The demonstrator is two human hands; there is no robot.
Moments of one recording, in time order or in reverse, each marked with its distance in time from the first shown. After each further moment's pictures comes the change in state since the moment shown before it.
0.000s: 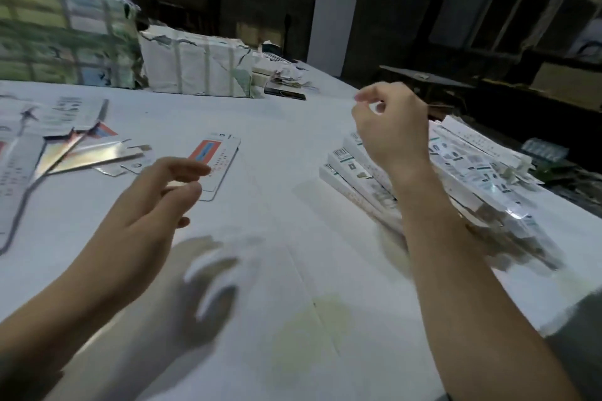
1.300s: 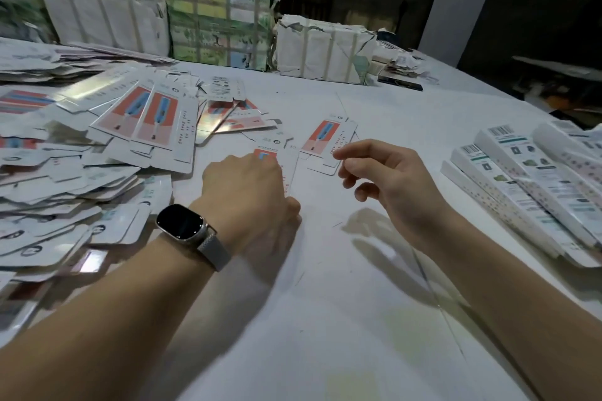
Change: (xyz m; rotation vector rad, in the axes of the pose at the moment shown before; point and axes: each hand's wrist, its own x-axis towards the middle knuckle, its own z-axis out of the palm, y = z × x) left_hand 0.004 0.005 -0.035 1.497 -0.060 -0.277; right_hand -0.105 -0.075 0.063 0.999 -0.848 0.140
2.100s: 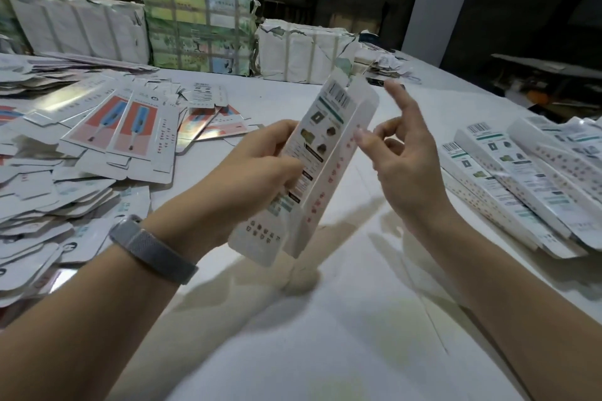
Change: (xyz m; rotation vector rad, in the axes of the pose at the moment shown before) left_hand -0.011 0.010 -0.029 -1.365 -0.232 0.198; right_hand 0.010 0.003 -0.022 -0.278 0.366 -0.290
